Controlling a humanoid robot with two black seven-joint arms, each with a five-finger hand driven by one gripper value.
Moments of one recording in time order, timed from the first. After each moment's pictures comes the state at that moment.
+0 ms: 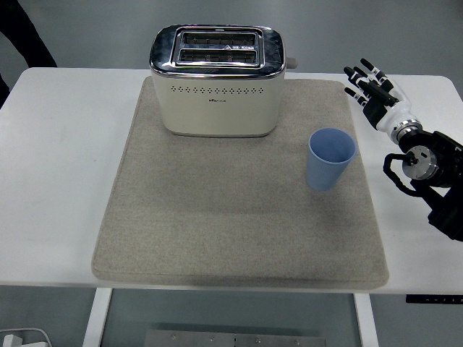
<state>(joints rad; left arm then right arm) -0.05 0.00 -0.04 -0.11 -0.04 -0.13 -0.01 0.93 -0.20 0.51 0.53 0.05 0.06 0.24</state>
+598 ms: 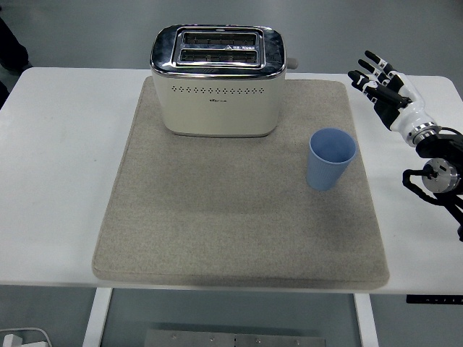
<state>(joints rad) -0.05 0.00 -0.04 -0.11 -0.04 -0.13 -0.01 0.85 -0.36 0.50 0.74 -0.13 0.08 0.35</state>
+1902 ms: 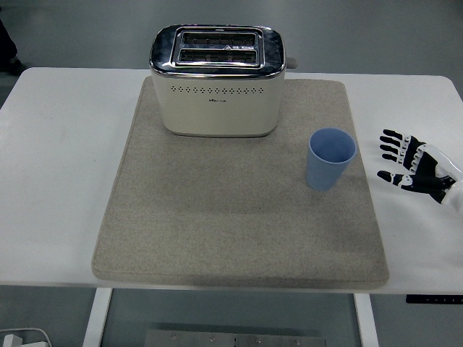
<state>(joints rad) -0.05 0.00 -0.04 -0.11 -0.04 -0.13 -0.01 0.54 -0.65 0.50 0.93 -0.64 0.20 0.61</state>
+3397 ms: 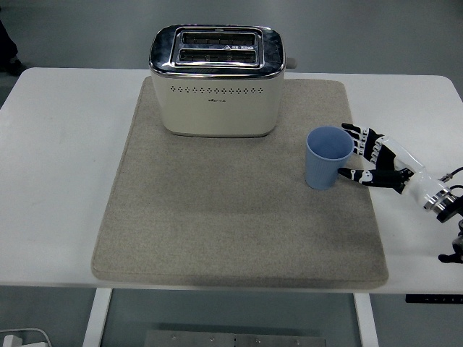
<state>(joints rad) -0.05 0.00 -0.04 -0.11 -0.04 -0.13 -0.01 0.60 -0.53 0.50 0.95 -0.72 0.17 0.61</state>
